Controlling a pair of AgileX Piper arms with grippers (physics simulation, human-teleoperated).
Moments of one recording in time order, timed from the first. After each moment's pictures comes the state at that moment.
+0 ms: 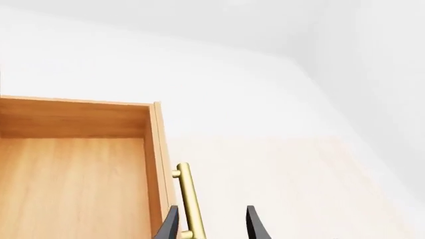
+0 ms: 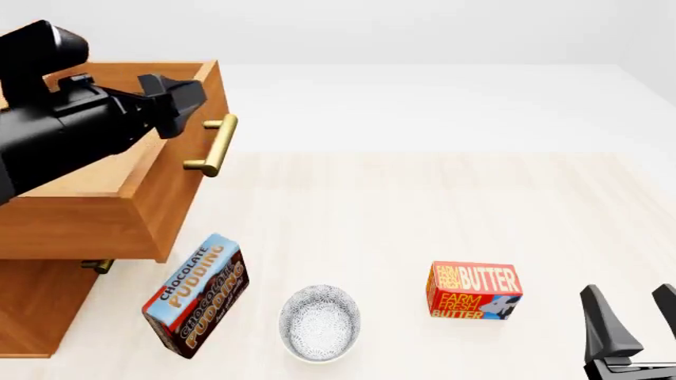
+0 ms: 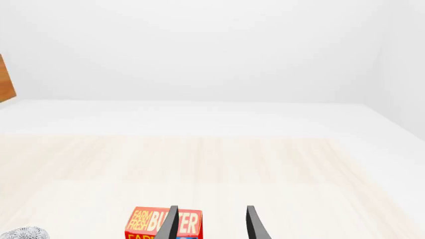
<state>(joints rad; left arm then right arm) -0.36 1.03 -0.99 0.26 -0.36 0.01 0.01 0.00 0.00 -0.01</state>
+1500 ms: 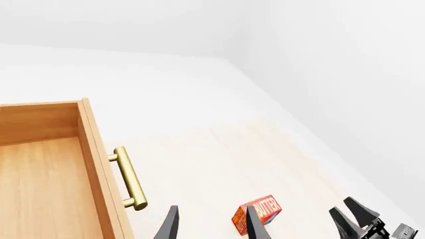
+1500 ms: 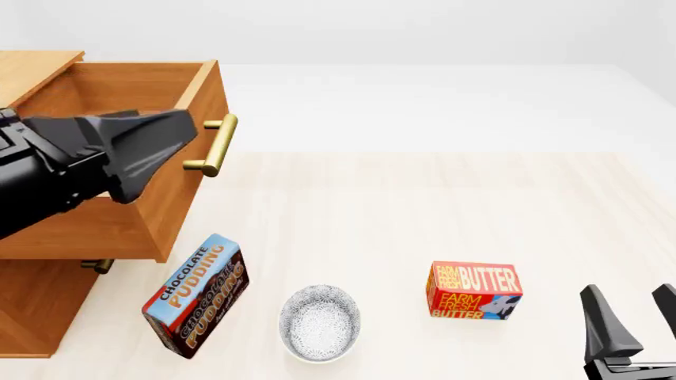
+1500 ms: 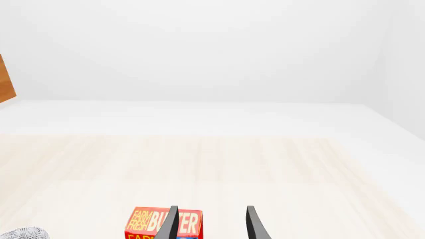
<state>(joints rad) -0.60 0.75 -0.90 0.34 -0.32 0.01 0.01 0.00 0.00 -0.01</state>
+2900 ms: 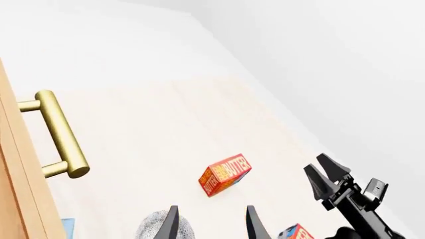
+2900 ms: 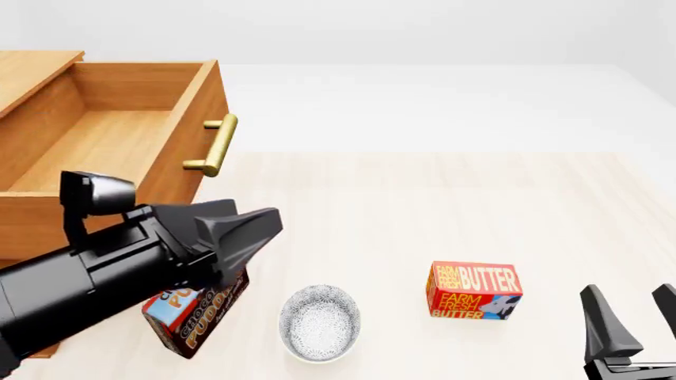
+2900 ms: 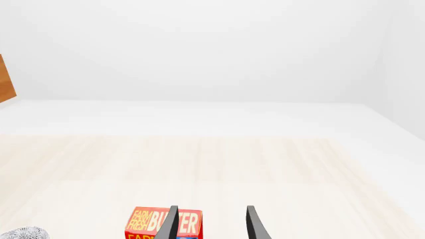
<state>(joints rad) -0.80 0.83 -0.65 0.11 -0.44 0.01 0.01 0.00 0.00 -0.01</state>
